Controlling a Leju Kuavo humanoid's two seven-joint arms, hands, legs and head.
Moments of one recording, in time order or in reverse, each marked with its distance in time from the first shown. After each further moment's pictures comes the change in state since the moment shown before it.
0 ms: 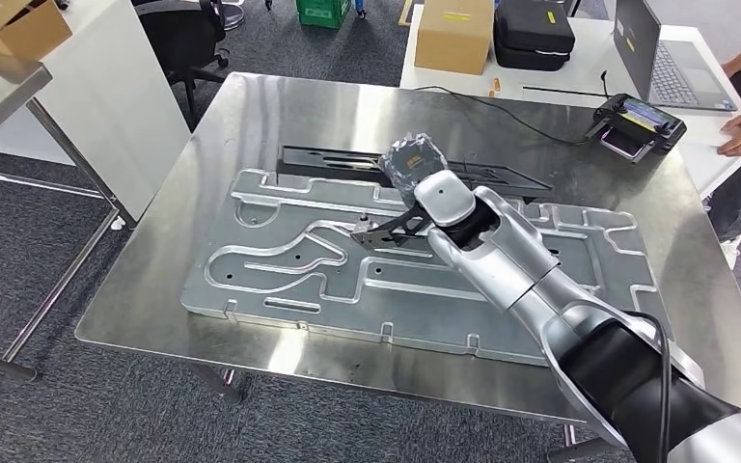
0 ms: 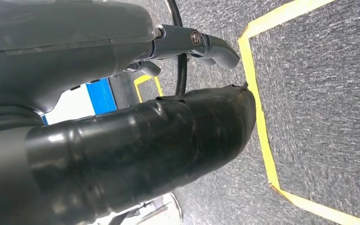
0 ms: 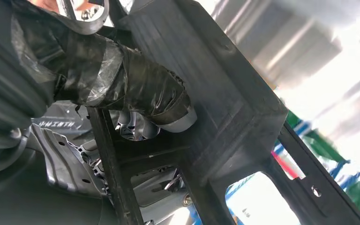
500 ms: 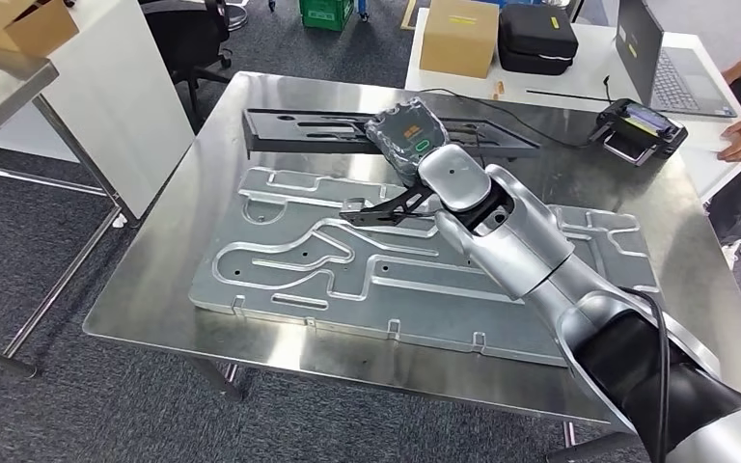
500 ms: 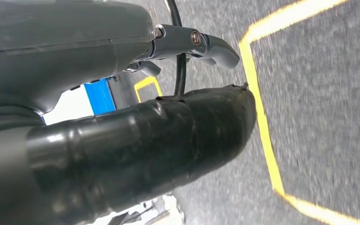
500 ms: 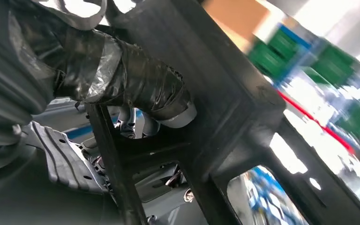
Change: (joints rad) left arm -0.001 0.011 -0.016 0.000 -0.023 -0.015 -0.002; right arm -0.059 -0.048 0.019 -0.108 -0.030 -0.104 -0.052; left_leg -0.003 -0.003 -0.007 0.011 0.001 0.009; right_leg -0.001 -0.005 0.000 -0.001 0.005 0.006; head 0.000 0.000
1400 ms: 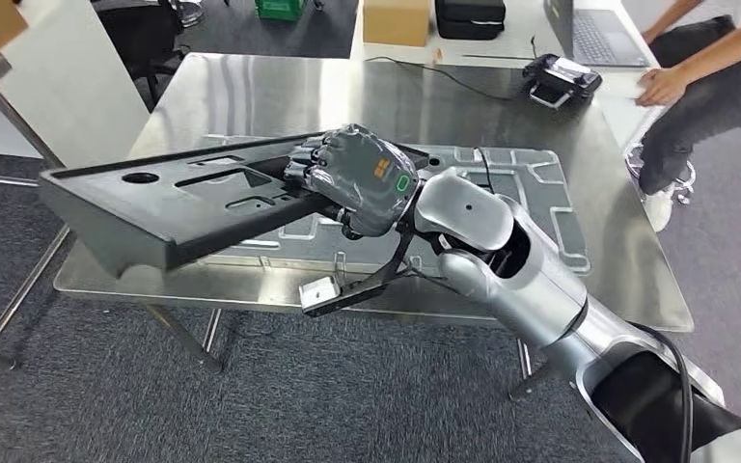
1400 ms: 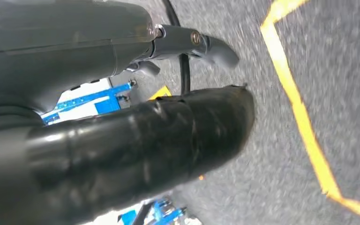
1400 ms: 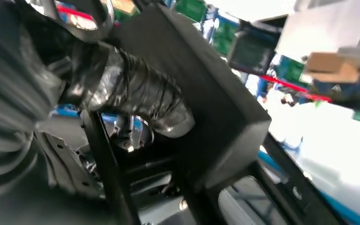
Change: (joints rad) left arm -0.002 0.013 -0.029 0.000 -0.046 -0.010 -0.012; right arm 0.134 -0.023 -0.026 -0.462 -0.366 -0.088 -0.307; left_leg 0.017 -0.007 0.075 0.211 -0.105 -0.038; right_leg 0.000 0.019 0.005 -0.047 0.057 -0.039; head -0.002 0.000
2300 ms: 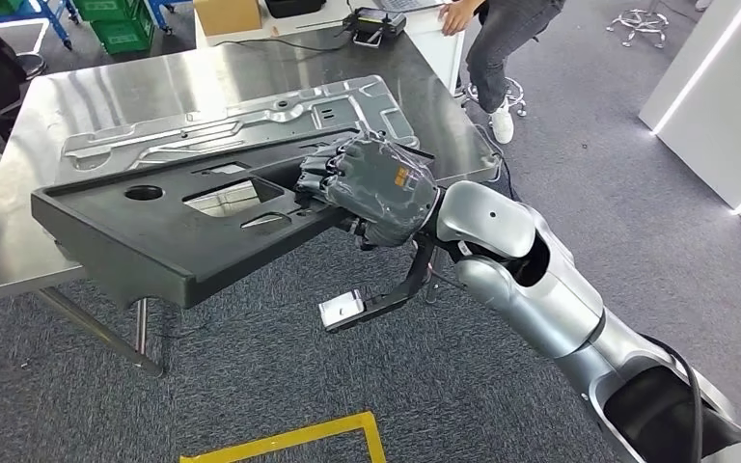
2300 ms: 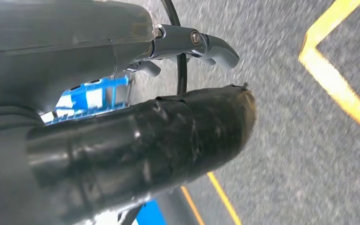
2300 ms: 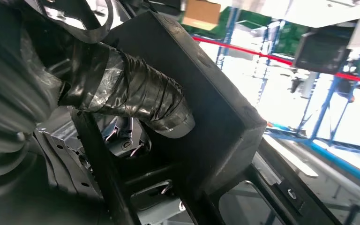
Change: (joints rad) left arm 0.000 0.015 0.000 0.001 -0.010 -0.010 -0.003; right arm 0.061 -0.019 -0.056 -0.080 -0.046 -0.007 -0.078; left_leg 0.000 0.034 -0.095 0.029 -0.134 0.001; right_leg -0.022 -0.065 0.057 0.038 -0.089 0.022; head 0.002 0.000
